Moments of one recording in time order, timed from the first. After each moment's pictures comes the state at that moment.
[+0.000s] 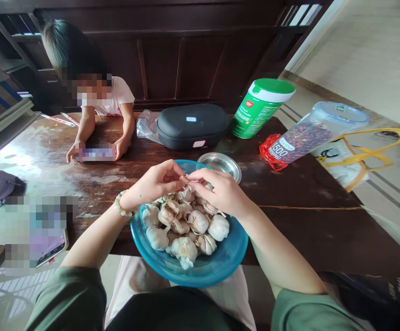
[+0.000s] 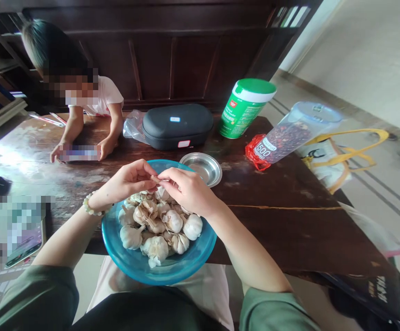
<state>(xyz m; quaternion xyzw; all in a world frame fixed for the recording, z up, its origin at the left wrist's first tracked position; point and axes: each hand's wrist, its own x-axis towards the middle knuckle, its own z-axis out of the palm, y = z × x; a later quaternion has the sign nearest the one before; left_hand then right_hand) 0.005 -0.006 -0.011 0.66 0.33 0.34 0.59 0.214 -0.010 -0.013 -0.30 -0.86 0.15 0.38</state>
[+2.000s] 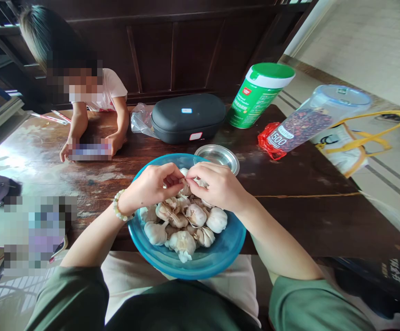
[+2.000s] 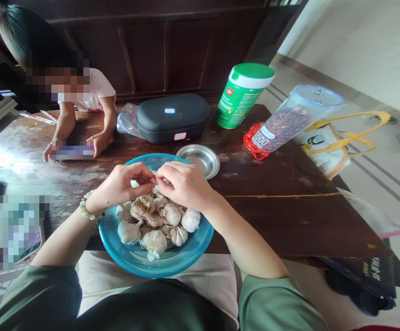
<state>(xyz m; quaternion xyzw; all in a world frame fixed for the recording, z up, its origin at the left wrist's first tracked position) 0.009 -0.015 -0.005 0.81 0.37 0.29 0.35 0.213 -0.012 -0.014 -0.29 -0.88 0.06 0.37</state>
